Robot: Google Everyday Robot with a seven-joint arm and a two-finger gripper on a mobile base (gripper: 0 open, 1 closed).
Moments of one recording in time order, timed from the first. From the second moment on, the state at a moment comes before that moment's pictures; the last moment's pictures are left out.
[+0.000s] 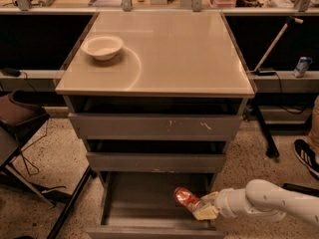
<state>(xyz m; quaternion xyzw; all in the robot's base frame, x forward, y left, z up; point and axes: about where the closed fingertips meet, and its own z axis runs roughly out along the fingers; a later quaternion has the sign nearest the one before) 0.460 -0.178 0.360 -0.38 0.86 0.24 0.25</state>
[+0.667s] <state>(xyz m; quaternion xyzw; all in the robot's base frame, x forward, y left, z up) 0.468 -0.190 0.512 -0.42 0.82 0.21 0.33</state>
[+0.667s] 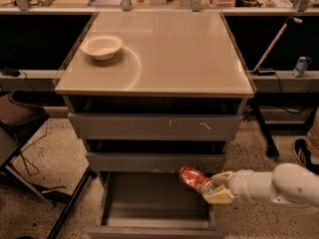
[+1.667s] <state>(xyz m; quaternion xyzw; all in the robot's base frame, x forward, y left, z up) 0.492 -0.226 0.775 -0.41 0.77 0.11 0.47</state>
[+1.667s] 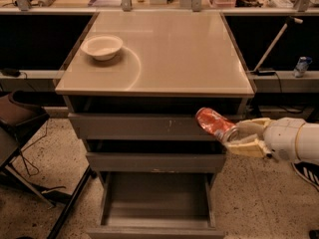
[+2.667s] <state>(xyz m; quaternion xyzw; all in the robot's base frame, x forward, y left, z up) 0.542 -0.244 0.982 -0.39 0.69 0.03 0.61</state>
